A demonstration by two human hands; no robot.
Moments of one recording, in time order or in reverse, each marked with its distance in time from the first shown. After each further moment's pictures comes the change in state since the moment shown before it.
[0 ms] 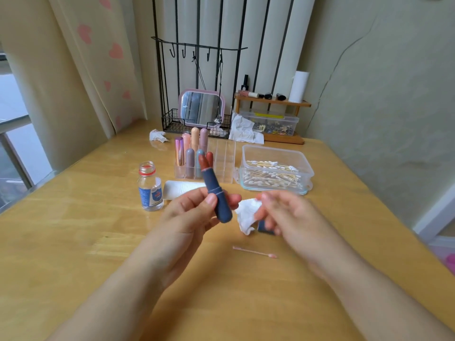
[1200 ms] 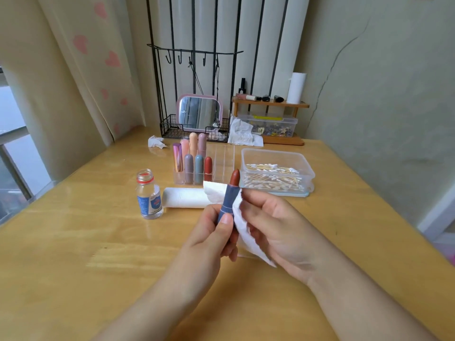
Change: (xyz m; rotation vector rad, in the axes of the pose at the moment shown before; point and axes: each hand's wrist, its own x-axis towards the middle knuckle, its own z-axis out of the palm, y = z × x) left_hand -0.007 -0.021 0.018 0.153 0.008 0.038; right_hand 0.009 -0.004 0.025 0.416 -0.417 -0.076
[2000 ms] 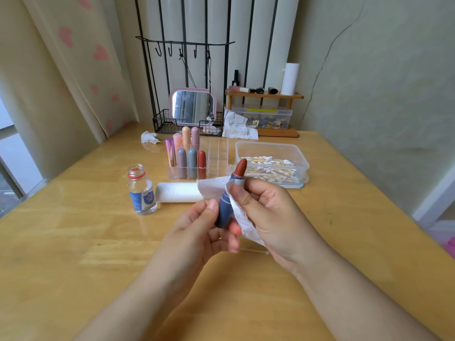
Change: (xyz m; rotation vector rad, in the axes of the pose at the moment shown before) left_hand 0.003 0.007 -0.002 -0.190 -0.003 -0.111; right_hand -0.002 0.001 0.005 -0.007 0.134 -0.176
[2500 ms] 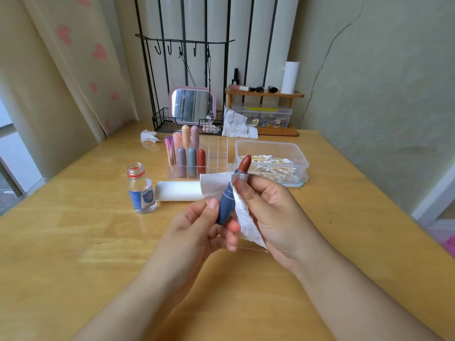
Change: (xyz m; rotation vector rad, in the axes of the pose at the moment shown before) left_hand 0.000 0.000 0.000 -0.003 0.008 0.014; right_hand 0.000 -0.001 0.000 0.124 -0.004 0.030
